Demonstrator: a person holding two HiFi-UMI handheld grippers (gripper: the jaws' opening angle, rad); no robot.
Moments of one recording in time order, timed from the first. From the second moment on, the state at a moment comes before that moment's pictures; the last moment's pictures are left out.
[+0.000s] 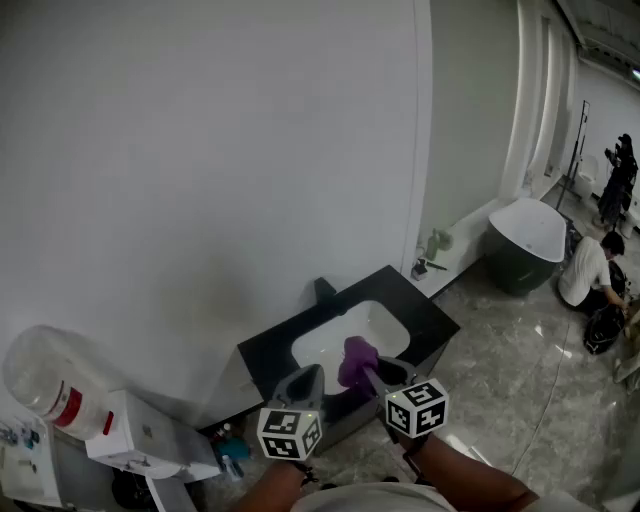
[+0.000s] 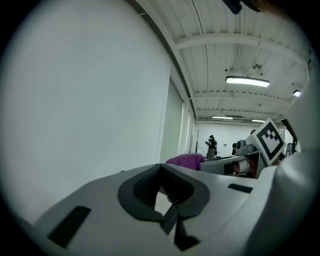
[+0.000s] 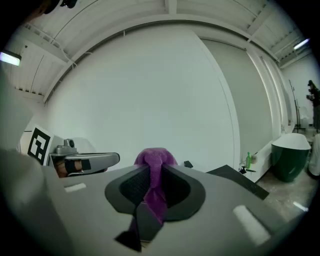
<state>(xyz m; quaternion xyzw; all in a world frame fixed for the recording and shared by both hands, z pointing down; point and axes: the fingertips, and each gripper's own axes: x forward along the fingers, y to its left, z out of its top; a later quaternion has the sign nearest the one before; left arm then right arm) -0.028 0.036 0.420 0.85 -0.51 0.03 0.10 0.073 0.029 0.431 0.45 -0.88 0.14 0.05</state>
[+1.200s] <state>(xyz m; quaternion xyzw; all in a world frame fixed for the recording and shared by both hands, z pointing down) 0.004 0.003 0.446 0.84 -0.53 0.04 0.12 0.097 -0.009 0.456 0.42 -0.89 0.15 0.05</state>
